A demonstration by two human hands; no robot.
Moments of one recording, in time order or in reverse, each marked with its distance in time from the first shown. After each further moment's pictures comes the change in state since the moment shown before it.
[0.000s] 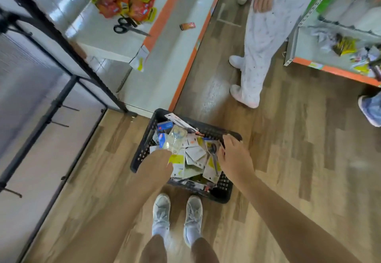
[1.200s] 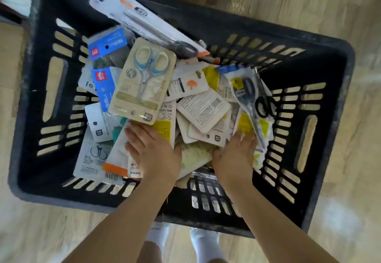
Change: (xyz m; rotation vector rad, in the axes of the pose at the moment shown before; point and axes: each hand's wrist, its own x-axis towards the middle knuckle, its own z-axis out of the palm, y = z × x) left_hand 0.273 -0.101 0.339 0.110 -0.122 -0.511; right_hand 0.136 0.109 0.425 0.136 -0.380 0.603
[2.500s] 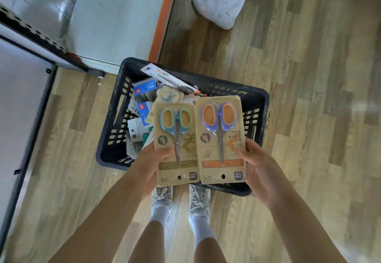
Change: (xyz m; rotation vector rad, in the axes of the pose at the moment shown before) left_hand -0.155 -0.048 -0.175 -1.389 -0.578 -0.011; right_hand -0.175 0.023 -0.194 1.413 -0.439 -0.072
